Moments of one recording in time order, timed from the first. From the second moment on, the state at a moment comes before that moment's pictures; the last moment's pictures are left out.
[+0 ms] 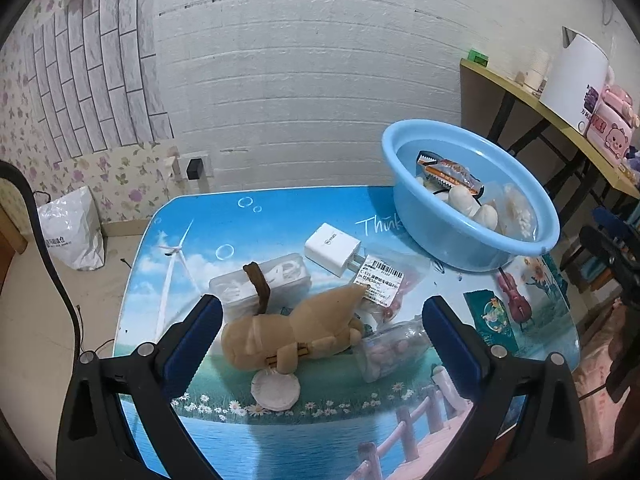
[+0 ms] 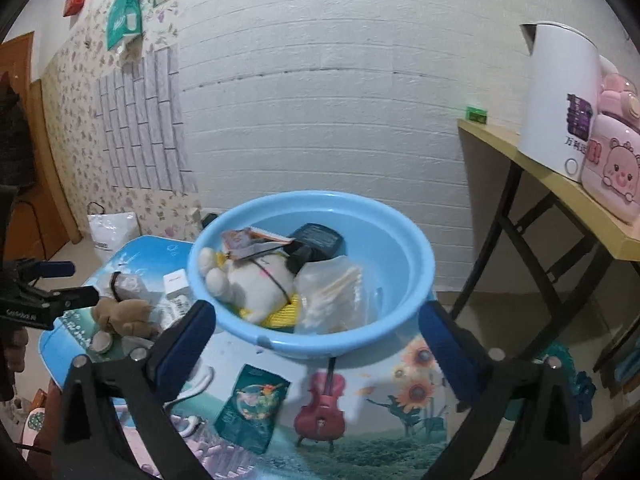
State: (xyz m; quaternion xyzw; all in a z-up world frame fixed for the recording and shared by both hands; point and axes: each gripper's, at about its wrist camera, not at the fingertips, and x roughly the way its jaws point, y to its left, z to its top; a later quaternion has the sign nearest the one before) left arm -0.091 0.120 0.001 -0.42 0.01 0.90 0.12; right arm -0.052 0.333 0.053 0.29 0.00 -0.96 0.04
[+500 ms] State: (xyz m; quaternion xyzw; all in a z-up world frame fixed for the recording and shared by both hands) left arm -0.085 0.107 -0.002 -0.42 0.00 0.90 0.10; right arm -0.051 0.307 0.029 0.35 0.02 -0.93 0.09
